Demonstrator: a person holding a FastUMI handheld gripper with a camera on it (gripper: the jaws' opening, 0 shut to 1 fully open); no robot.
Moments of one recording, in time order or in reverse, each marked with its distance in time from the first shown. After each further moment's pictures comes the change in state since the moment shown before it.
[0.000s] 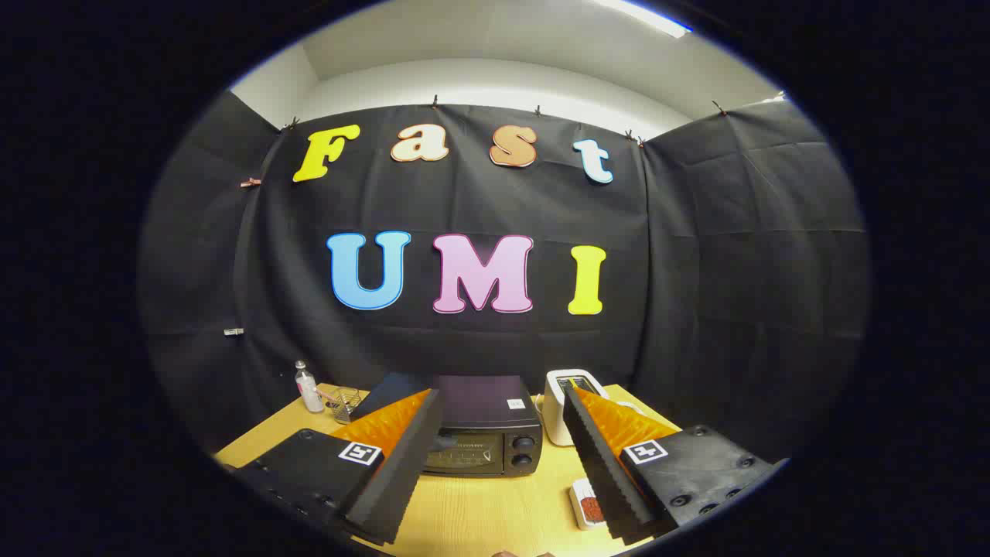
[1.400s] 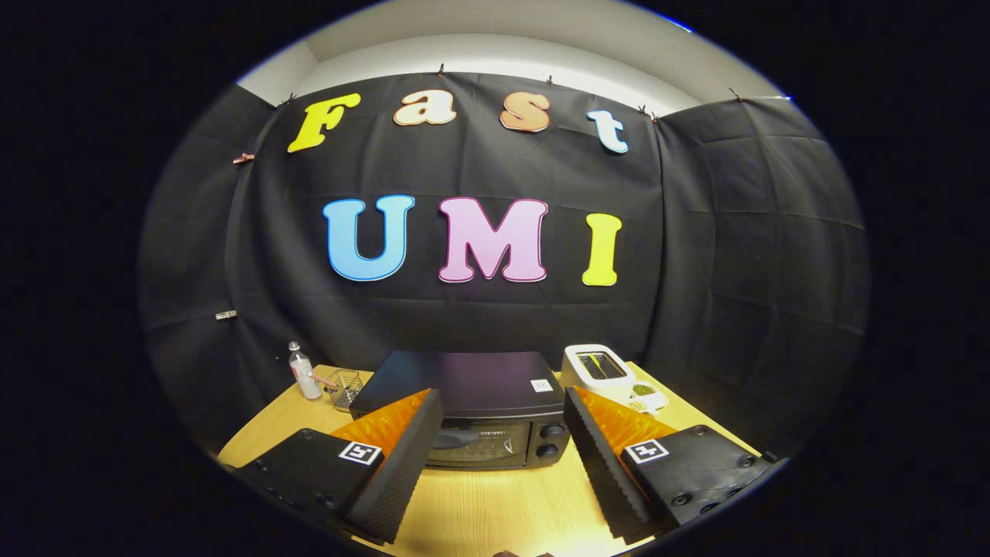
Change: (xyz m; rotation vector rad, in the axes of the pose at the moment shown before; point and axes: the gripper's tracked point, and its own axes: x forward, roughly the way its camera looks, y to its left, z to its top) arm 0.065 0.052 -0.041 -0.018 0.118 -0.003
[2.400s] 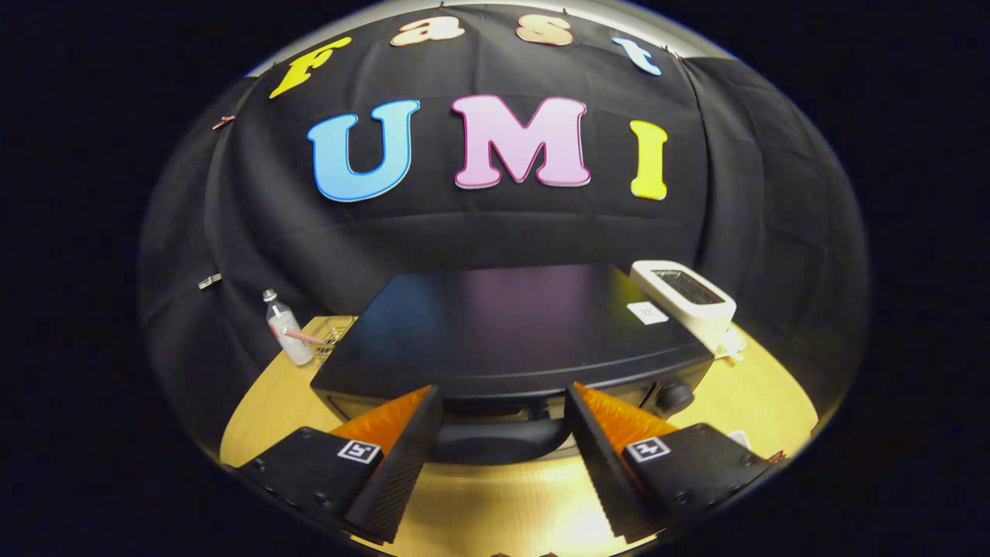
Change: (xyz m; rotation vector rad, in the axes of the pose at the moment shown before) arm 0.120 0.074 -0.126 0.068 0.276 0.062
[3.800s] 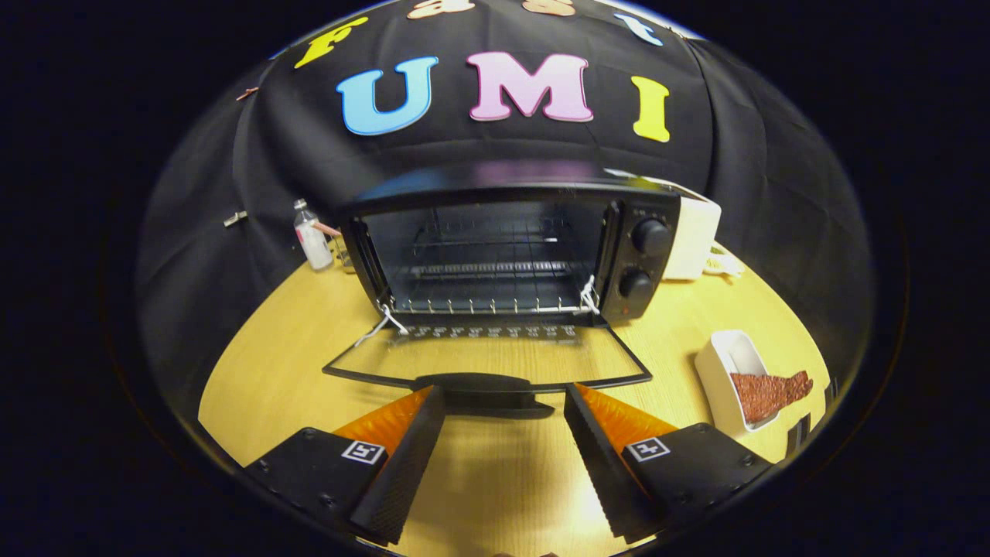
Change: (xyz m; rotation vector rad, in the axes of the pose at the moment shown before) arm -0.091 -0.043 -0.158 -0.028 0.240 0.049
